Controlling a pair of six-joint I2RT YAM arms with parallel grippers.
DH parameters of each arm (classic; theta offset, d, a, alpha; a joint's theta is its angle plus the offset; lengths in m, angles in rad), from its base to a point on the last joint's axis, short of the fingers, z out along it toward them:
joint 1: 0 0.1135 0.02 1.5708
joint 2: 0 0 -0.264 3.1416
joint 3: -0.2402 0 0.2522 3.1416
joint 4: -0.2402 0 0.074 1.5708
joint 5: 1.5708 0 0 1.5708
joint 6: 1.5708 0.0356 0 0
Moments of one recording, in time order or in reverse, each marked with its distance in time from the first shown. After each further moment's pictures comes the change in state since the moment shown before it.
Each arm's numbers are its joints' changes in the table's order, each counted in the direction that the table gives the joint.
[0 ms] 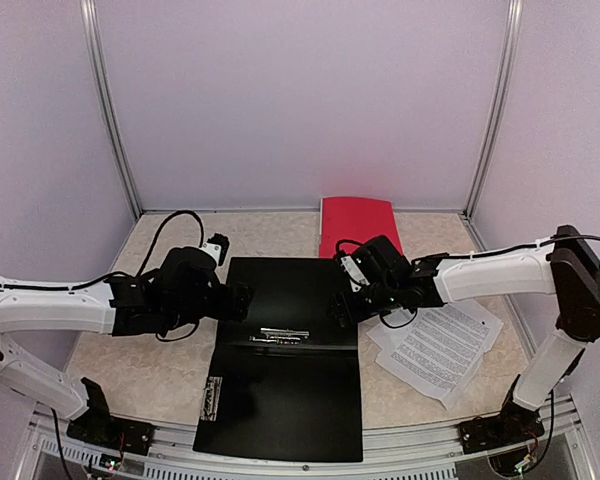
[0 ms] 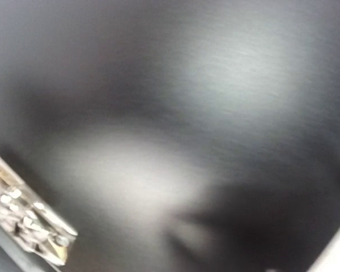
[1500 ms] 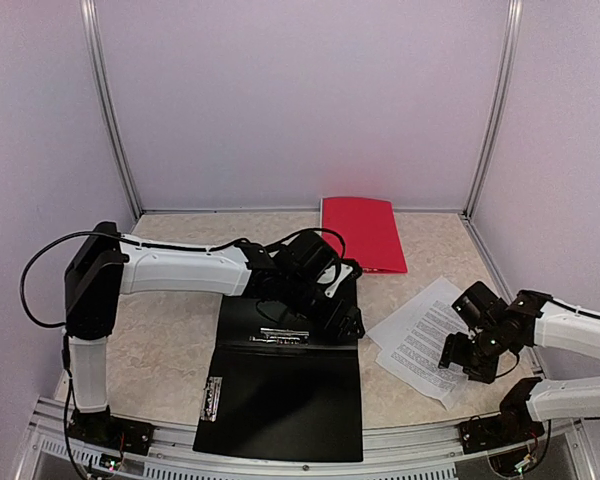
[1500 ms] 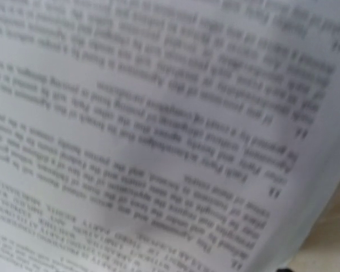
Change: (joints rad) left arm -0.101 -0.749 -0.808 -0.284 0.730 0.095; right arm -0.283 0.716 0.519 -0.679 0.059 0.663
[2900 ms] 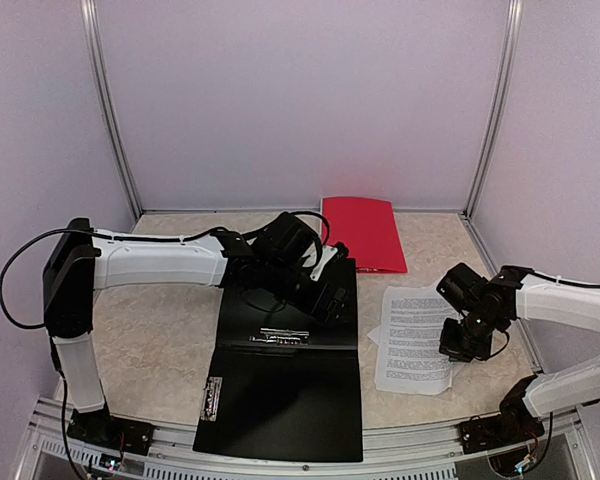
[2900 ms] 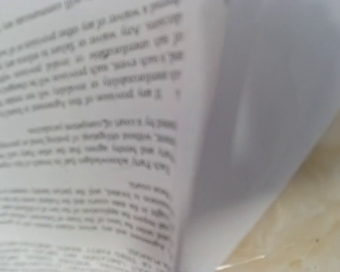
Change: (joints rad) left arm 0.054 0.119 0.081 0.036 0.018 0.000; right arm 0.002 -0.209 -0.168 -0.056 0.023 -0.051
